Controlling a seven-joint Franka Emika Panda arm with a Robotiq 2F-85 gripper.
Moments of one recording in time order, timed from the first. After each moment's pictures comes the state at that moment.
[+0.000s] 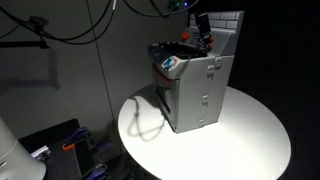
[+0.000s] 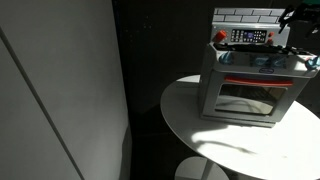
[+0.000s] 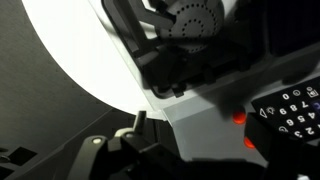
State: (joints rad) arm -0.08 0.14 -0.08 -1.81 -0.15 2.30 0.76
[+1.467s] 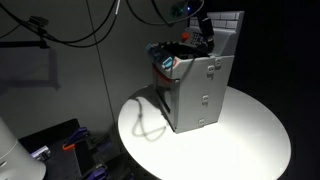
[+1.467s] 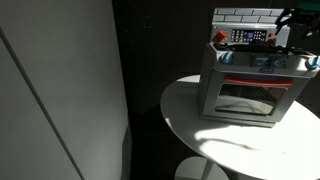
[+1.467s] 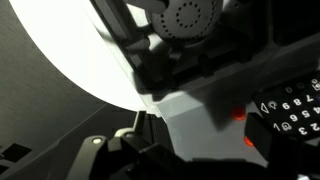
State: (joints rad) arm -0.07 0.18 -0.09 -1.81 -0.15 2.37 0.76
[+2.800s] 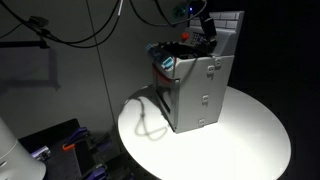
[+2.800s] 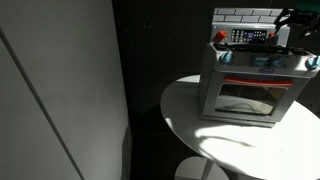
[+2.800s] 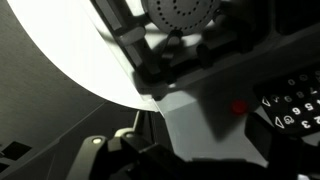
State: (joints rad) arm -0.06 0.21 -0.10 -1.78 -0.15 2.38 0.76
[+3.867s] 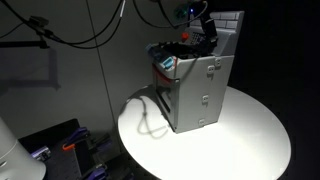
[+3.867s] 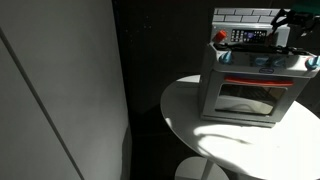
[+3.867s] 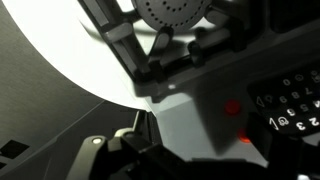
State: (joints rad) arm -0.05 0.23 -0.11 -1.75 -0.15 2.38 0.76
